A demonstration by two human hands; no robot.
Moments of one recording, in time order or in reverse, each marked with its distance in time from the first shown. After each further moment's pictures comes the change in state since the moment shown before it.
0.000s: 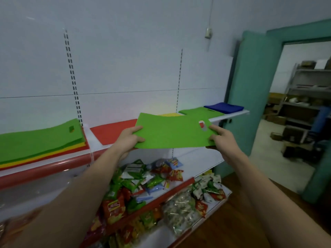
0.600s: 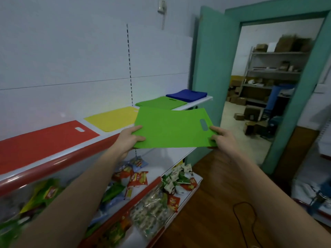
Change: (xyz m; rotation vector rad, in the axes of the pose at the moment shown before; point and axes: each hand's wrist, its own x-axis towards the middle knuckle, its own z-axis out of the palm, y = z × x) left_hand 0.137 -0.024 0.209 0.019 -0.226 -0.024; right_hand 0.113 0.076 -0.155 -0.126 0.236 0.131
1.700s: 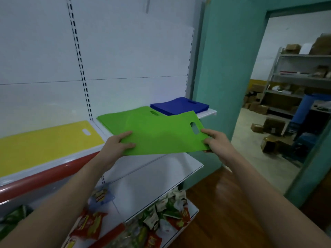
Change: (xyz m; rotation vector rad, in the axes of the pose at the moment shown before) left_hand 0.287 -0.009 0.173 -0.056 0.163 -0.033; right_hand 0.391 0.050 -0.052 -0.097 -0.247 -0.080
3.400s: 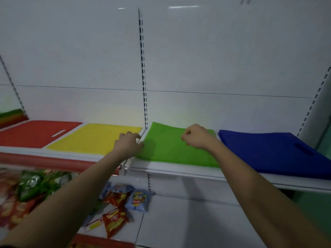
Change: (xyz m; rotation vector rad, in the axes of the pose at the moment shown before) left_hand 0.115 0.023 0.007 1.170 0.738 -0.440; right_hand 0.274 -0.076 0.173 -0.476 -0.823 -0.713
